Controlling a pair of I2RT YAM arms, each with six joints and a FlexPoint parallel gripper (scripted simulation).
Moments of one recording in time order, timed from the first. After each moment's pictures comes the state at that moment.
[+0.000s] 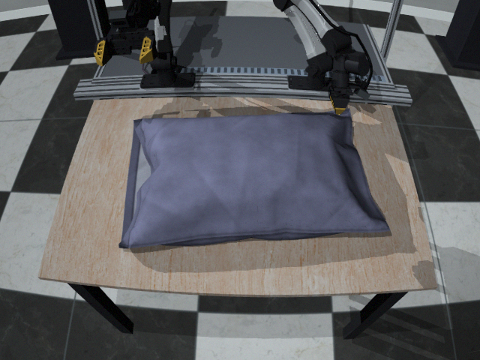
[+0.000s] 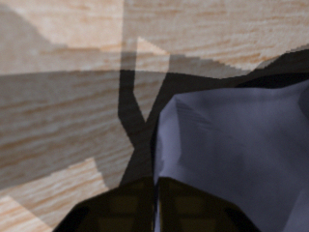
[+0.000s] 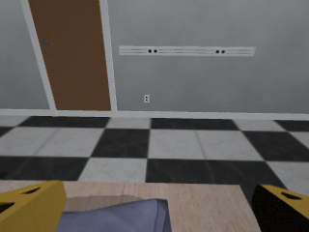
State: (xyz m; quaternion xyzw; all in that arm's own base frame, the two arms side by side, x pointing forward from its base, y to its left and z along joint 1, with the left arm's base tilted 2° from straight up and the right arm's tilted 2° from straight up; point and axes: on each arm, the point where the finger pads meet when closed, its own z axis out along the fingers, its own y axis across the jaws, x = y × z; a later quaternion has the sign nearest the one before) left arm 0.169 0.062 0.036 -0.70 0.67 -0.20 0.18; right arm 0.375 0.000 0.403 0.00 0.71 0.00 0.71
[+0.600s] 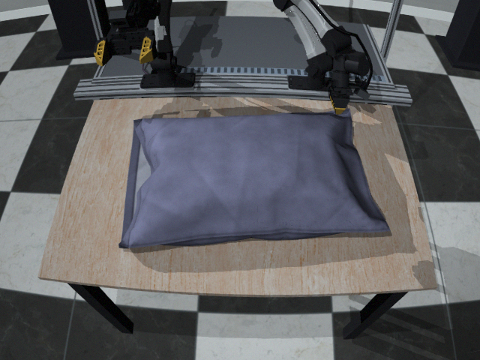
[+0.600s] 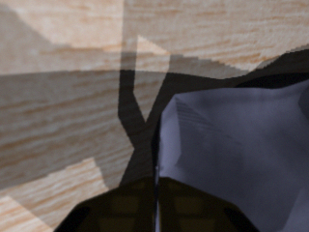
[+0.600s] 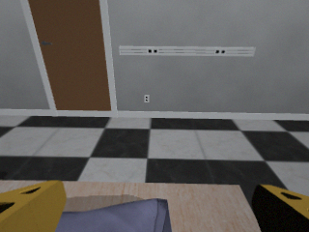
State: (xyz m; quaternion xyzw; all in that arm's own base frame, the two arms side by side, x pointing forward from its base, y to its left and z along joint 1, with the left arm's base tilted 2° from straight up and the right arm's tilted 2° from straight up) left arm 0.169 0.062 0.036 -0.70 0.67 -0.20 0.18; right arm 0.375 0.000 0.403 0.00 0.71 0.00 0.71
